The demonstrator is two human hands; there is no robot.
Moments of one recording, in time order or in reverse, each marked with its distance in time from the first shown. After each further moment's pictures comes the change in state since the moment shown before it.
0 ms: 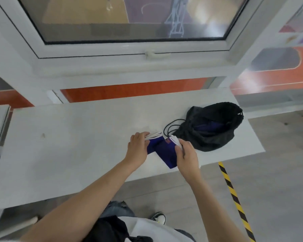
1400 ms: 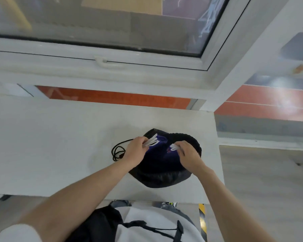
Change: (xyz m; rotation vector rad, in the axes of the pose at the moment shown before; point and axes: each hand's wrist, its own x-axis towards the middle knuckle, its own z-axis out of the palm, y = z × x) left_hand 0.197 0.211 0.190 -0.096 0.037 -0.253; right_hand 0.301 0.219 -0.211 -0.266 -0.503 -0.213
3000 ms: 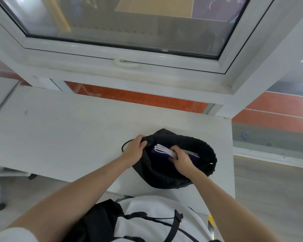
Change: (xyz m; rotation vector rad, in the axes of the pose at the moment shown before) left_hand -0.017 -0.012 -0.010 -0.198 0.060 -0.226; right_hand 0.023 -0.010 0.037 0.146 -0.267 0.097
